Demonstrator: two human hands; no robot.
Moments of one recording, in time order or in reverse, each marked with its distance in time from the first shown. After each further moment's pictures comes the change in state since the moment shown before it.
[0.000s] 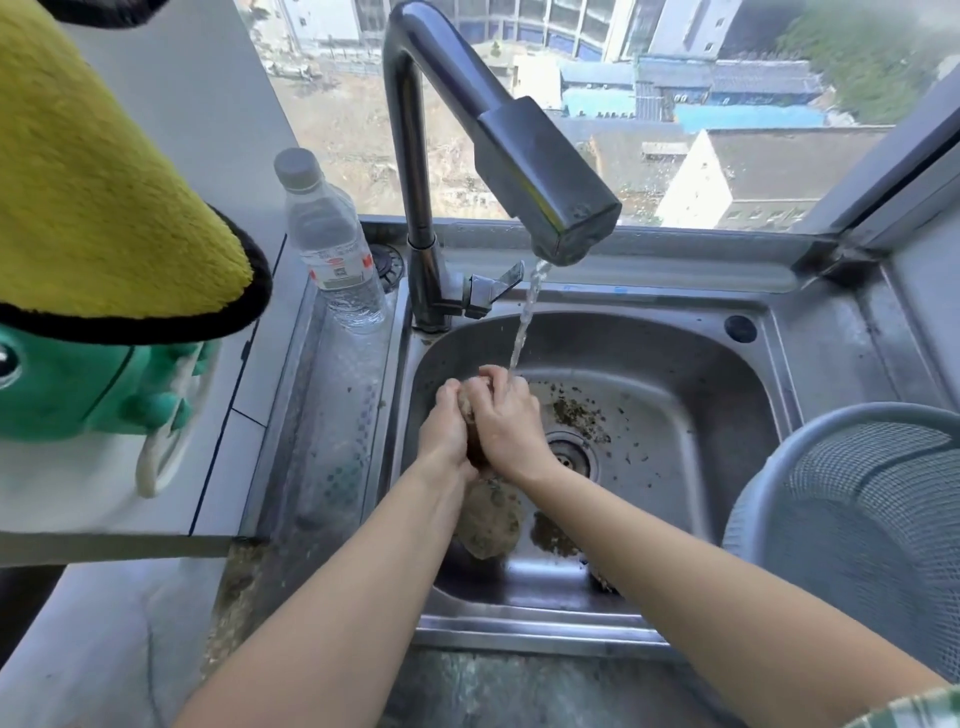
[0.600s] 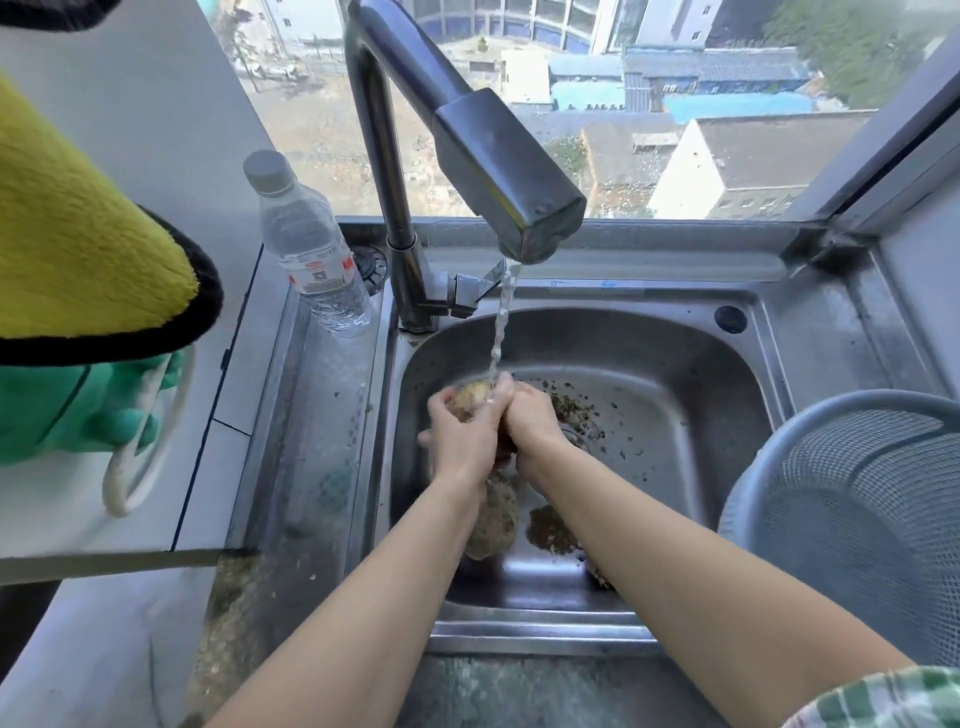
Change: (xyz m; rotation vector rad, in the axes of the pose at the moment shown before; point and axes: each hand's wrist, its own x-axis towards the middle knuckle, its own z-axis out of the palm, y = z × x) left_hand -0.022 -0.017 0.013 0.516 0.122 0.280; right_hand 0.021 0.021 -0.006 0.704 0.046 0.481
